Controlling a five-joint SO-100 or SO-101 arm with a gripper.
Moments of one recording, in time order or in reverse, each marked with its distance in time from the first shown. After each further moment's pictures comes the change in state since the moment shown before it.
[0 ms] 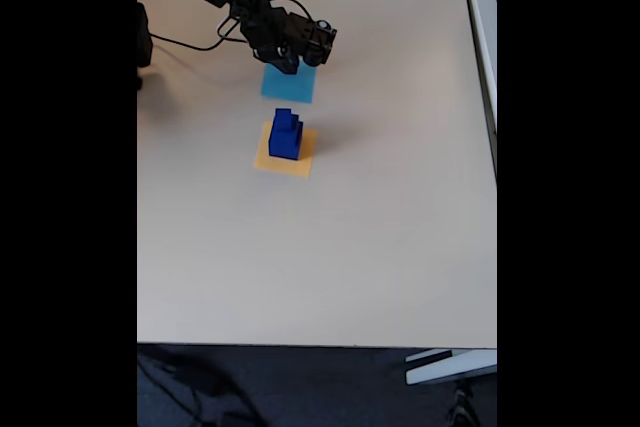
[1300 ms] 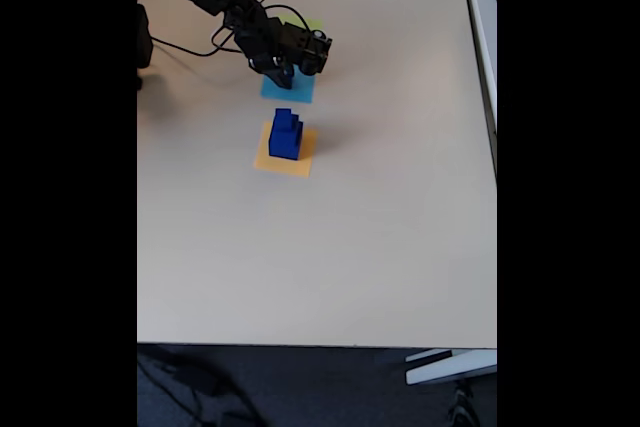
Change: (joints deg) arm 3.3 0.3 2.9 -1.7 -5.2
